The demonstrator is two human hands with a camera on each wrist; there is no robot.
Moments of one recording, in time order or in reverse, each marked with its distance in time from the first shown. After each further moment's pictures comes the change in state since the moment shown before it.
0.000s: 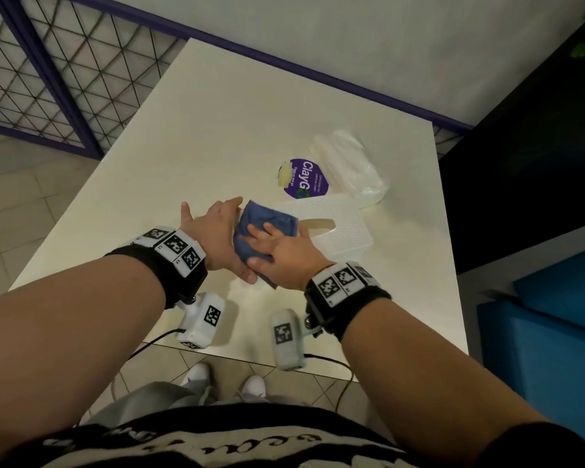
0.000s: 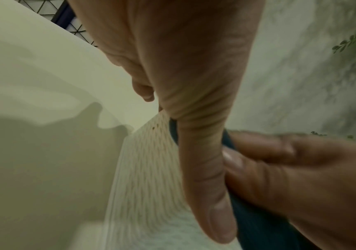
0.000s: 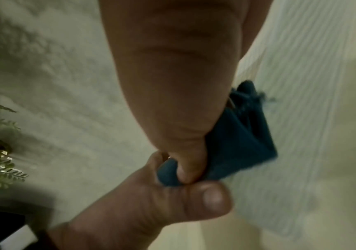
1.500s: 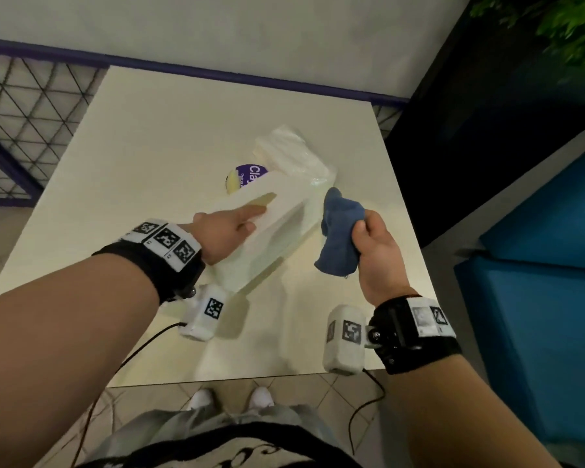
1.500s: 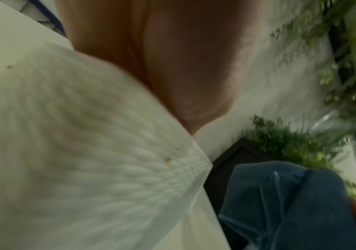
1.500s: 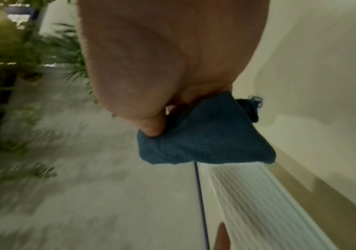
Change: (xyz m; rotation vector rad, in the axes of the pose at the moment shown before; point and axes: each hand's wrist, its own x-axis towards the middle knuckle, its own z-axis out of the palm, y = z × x) left_hand 0.024 0.084 -0.024 -0.033 -0.049 0.278; right_hand -0.130 0.095 0.006 1.475 0.917 0.342
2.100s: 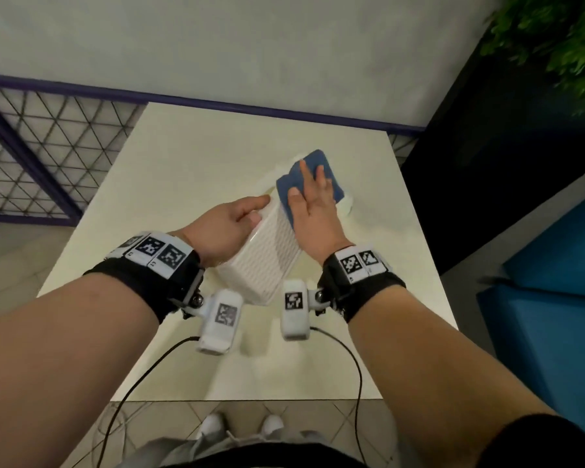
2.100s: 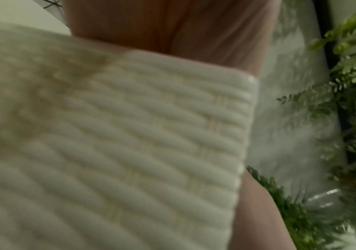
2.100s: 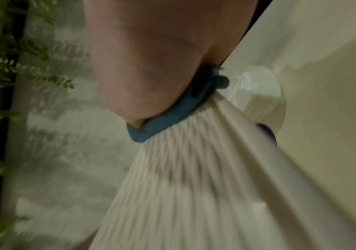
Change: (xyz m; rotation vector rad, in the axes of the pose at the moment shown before) left_hand -0.025 0.001 -0.038 -0.601 0.206 0.055; right_hand 0.068 -0.031 0.103 -0.695 -0.171 -0.277
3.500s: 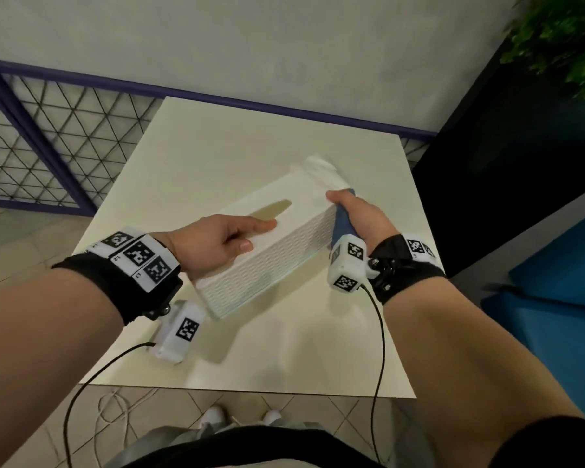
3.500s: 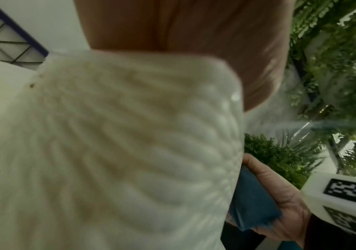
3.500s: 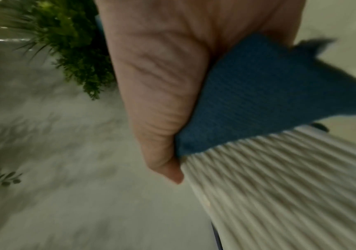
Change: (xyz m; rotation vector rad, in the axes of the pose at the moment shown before) left_hand -0.033 -0.021 -0.033 0.282 -0.235 0.055; right_hand -0.002 0.010 -0.038 0.767 -0.025 0.672
